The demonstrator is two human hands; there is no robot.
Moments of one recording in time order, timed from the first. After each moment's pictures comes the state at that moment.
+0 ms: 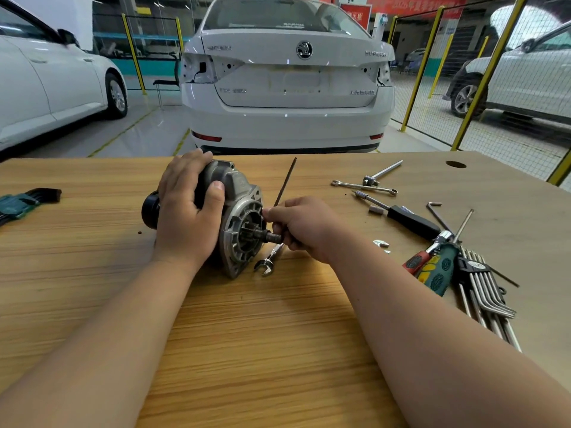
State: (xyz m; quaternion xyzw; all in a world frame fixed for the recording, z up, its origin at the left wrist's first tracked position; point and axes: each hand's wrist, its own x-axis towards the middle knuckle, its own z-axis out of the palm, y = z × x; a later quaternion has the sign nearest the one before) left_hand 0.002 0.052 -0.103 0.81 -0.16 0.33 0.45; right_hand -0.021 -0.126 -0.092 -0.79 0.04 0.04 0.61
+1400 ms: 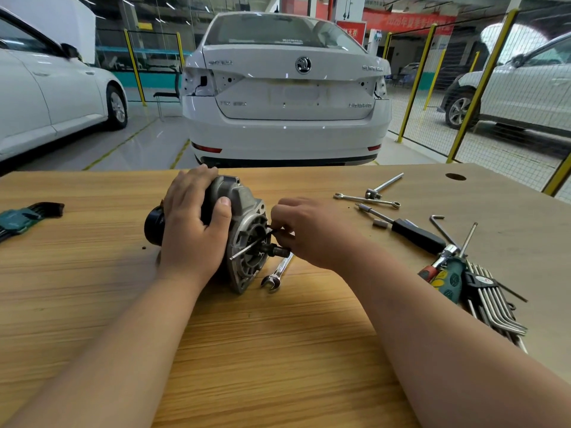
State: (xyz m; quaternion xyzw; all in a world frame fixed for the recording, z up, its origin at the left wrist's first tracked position) left_hand 0.002 0.055 -0.102 0.82 -0.16 0.34 0.44; right_hand -0.024 -0.135 -0.079 -0.92 -0.28 -0.25 0.10
